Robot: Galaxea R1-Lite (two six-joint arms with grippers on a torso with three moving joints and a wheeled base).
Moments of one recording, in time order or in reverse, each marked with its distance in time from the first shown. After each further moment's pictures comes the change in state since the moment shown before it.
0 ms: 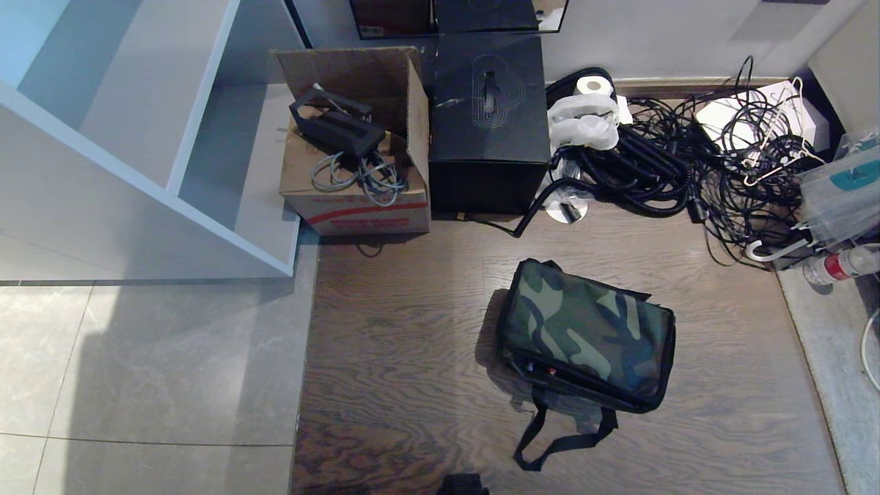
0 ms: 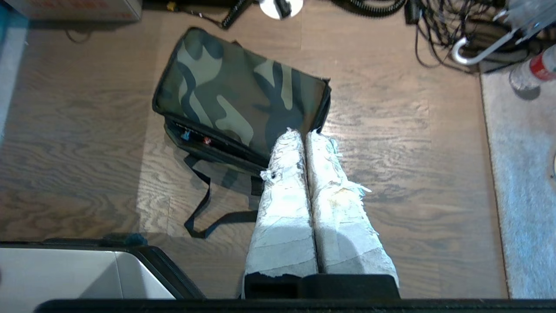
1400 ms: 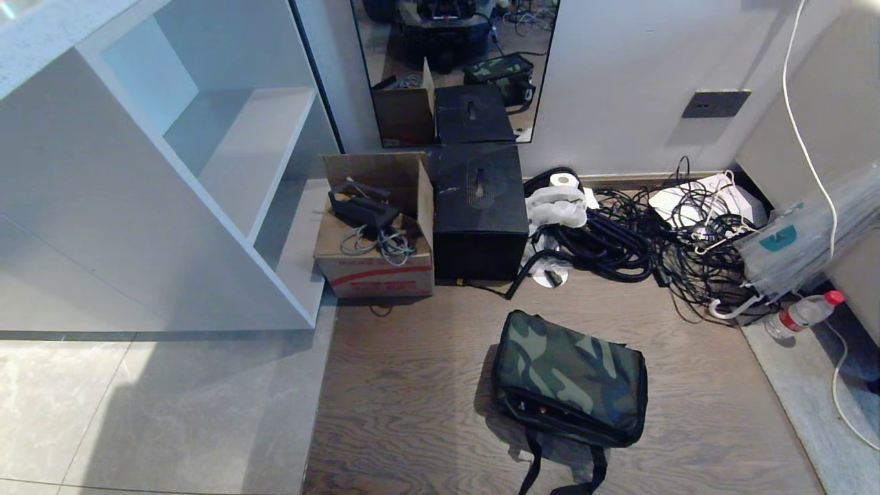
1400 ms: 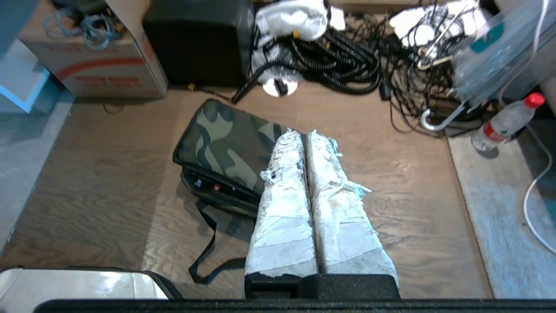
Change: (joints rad) left arm 0.000 0.000 0.000 0.000 0.000 -0.003; right arm 0.000 0.001 0.000 0.000 0.000 0.000
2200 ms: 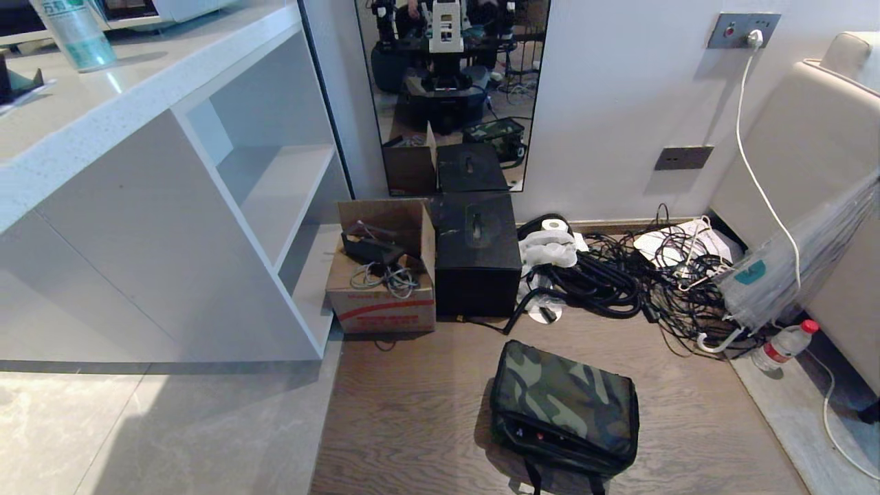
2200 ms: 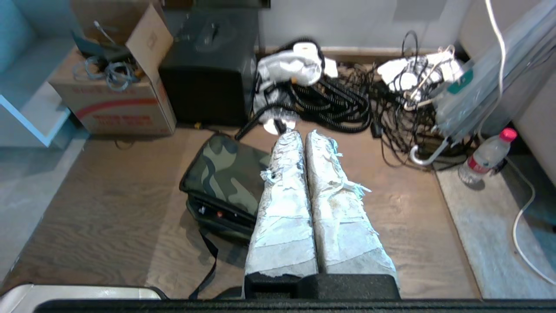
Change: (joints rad) left arm 0.000 0.000 0.000 0.000 0.000 0.000; right arm 0.000 0.000 0.000 0.000 0.000 0.000
